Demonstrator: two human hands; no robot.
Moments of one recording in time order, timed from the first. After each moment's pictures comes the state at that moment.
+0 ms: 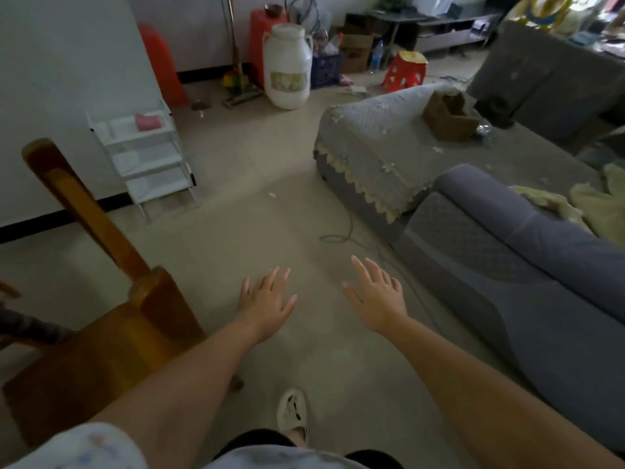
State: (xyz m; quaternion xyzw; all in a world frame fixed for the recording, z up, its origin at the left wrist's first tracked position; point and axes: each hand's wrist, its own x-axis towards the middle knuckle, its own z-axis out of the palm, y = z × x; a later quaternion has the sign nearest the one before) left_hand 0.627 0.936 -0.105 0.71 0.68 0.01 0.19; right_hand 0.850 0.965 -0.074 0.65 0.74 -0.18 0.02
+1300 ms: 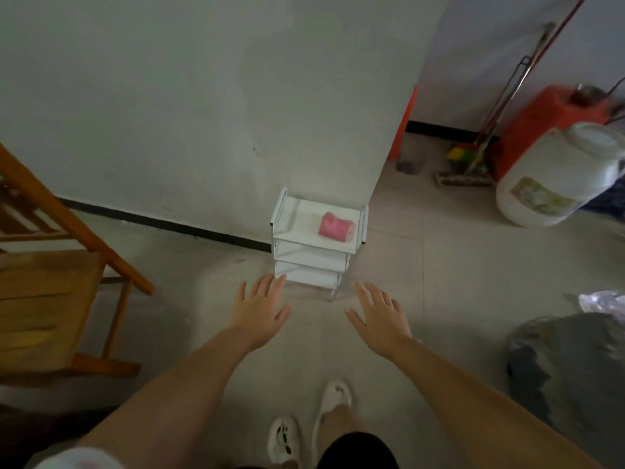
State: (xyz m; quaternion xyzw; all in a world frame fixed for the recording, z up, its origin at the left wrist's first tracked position) left_hand 0.125 1.392 -0.104 0.42 0.89 0.03 0.17; right_hand 0.288 1.572 -0.102 0.29 0.94 -0.16 0.14
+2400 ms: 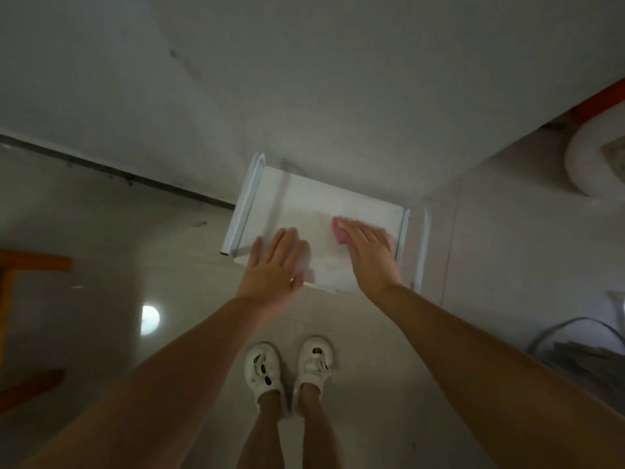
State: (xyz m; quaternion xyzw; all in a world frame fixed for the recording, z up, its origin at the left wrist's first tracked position) left_hand -0.083 1.613 -0.354 0.49 0.85 0.00 0.20; right_hand 0.018 1.788 -0.344 0.25 0.93 -0.26 0.01
